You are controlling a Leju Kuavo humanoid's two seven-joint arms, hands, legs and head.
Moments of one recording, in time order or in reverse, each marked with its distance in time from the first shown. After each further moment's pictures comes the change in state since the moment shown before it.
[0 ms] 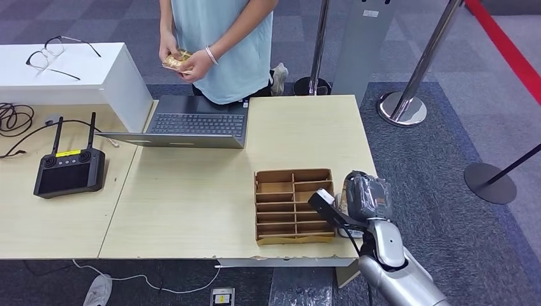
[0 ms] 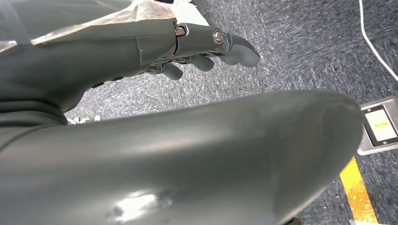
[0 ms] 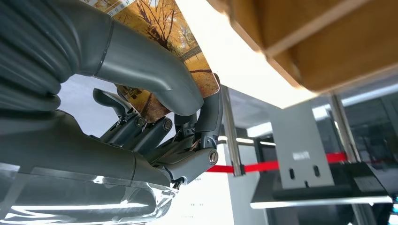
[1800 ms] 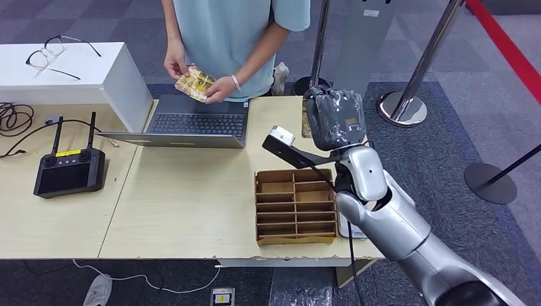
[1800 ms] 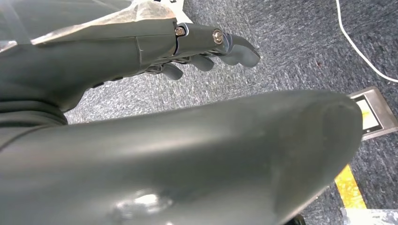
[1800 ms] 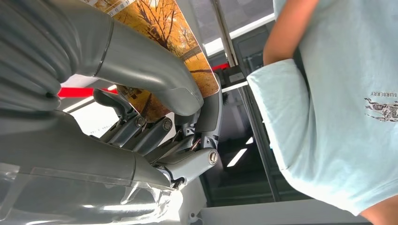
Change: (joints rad) left arm -0.001 -0.012 -0.009 0.000 -0.036 -0.013 -0.031; right arm -0.399 0.080 0.141 -0.180 0.042 0.185 -0.032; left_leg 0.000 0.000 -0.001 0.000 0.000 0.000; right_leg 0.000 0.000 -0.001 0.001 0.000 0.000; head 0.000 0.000
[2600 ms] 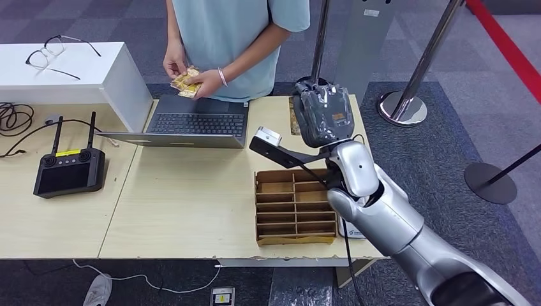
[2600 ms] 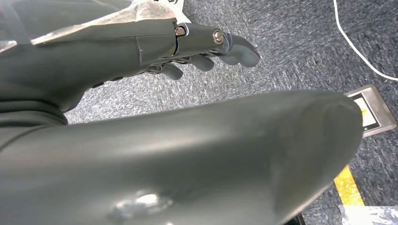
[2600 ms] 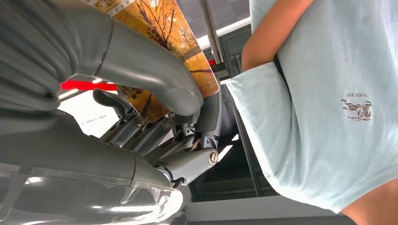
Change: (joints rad) left arm 0.000 -0.004 -0.001 0.000 -0.002 0.000 -0.005; right arm -0.057 0.018 0.061 0.013 -0.002 0.016 0.000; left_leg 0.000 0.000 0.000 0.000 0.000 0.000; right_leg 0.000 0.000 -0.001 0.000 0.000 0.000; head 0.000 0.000
